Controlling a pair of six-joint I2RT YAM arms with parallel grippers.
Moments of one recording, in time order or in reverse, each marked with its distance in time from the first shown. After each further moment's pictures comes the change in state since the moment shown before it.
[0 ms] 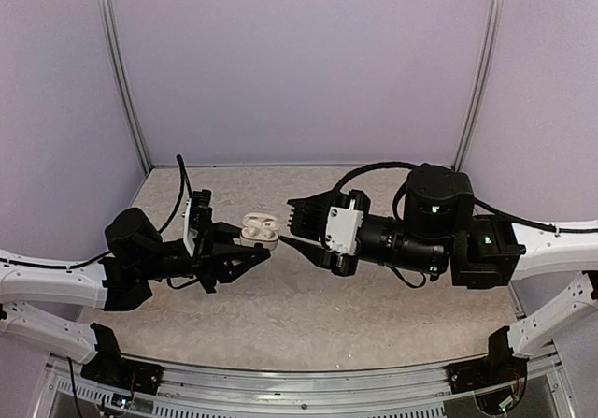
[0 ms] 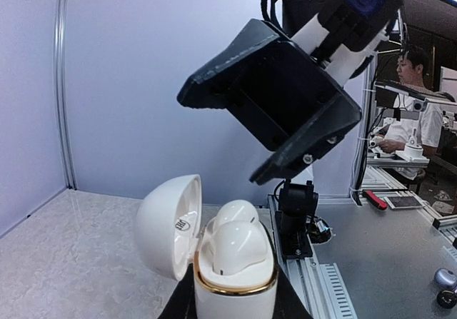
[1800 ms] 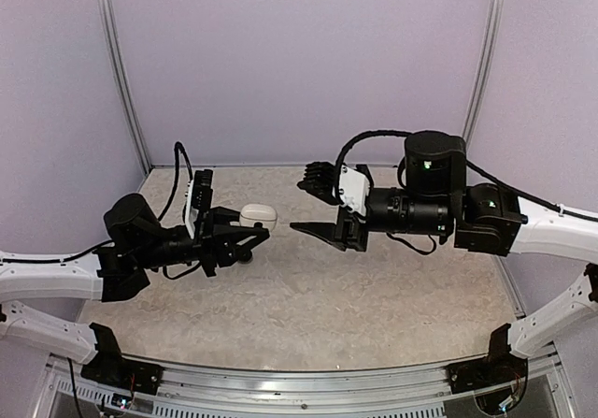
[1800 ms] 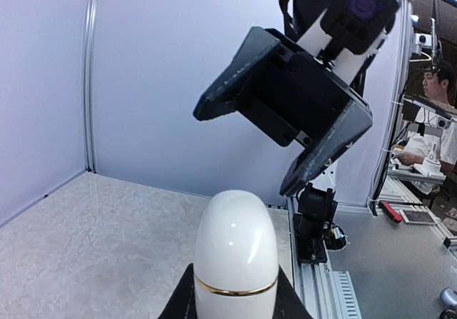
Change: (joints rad) left arm 0.037 -0.017 0.071 -0.131 -0.048 -0.030; right arm -0.175 0.010 0.106 -0.180 -0.263 0.140
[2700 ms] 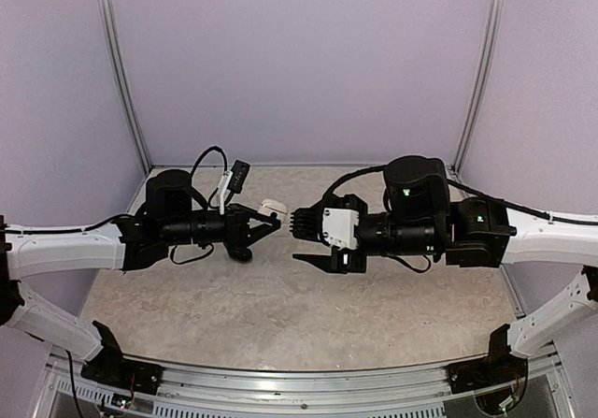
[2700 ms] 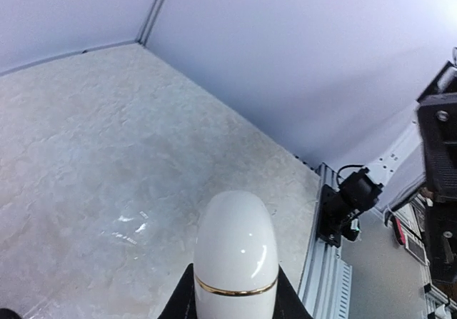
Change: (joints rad) left arm 0.127 0.185 0.191 -0.362 -0.019 -0.236; right arm 0.035 0.021 -0.058 -0.072 0.054 -0.111
